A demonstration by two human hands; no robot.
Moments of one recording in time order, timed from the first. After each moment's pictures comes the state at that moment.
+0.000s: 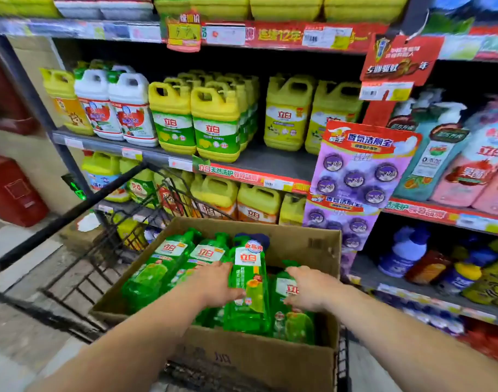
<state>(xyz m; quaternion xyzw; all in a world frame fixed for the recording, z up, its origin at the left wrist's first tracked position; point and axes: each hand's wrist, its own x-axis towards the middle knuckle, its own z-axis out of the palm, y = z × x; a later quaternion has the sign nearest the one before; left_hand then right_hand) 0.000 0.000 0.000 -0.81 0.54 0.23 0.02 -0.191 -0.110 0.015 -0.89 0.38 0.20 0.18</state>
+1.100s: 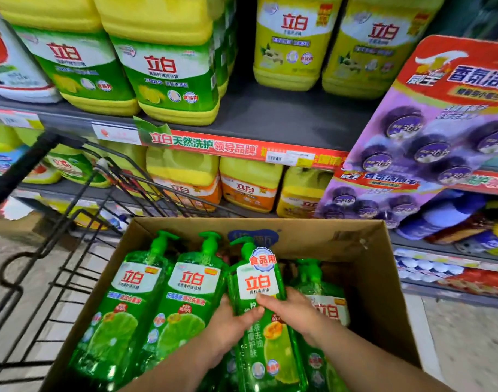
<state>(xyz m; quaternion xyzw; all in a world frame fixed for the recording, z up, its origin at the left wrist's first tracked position) 0.051 -0.082 -0.121 -0.71 0.23 0.60 -0.29 -0.079 -0.161 -0.117 -0.50 0.58 0.00 0.64</state>
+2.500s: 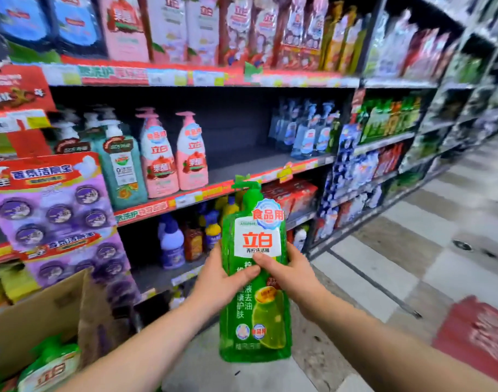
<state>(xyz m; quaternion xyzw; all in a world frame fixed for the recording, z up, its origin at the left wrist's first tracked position) -0.411 -0.067 0.081 -0.41 0.66 0.50 -0.39 -0.555 -0.023 0.088 -0.40 0.61 -0.55 0.40</state>
